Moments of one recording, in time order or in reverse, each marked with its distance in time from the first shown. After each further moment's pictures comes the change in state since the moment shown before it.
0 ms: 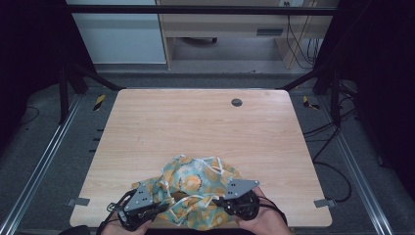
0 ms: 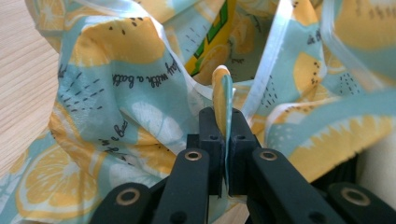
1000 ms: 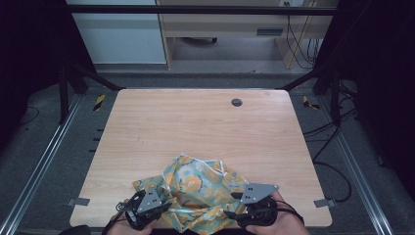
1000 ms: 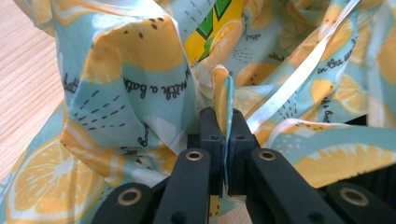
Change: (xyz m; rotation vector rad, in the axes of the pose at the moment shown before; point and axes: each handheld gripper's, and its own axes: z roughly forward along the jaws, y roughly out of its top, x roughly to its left) left arm -0.004 0.002 0.019 0.079 0.082 0.073; right arm -0.007 -0.011 -0.037 -0.009 -0.024 -0.006
